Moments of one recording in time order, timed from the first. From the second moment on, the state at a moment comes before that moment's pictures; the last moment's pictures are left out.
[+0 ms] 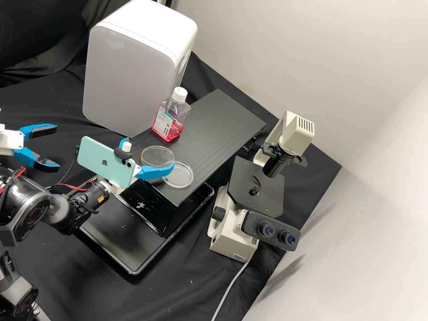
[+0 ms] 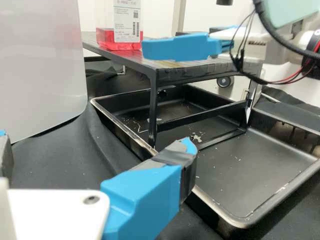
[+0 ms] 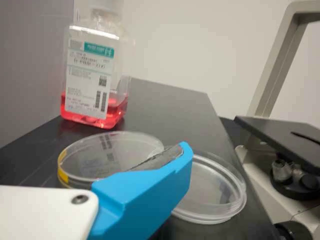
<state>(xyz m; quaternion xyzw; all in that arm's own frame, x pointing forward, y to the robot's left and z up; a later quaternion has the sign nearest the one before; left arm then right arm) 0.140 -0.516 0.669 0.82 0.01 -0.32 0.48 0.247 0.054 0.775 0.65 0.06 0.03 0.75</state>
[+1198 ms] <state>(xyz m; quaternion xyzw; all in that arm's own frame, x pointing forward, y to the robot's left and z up) 0.140 -0.516 0.669 0.82 0.01 -0.32 0.48 0.260 0.036 0.782 0.65 0.02 0.02 0.76</state>
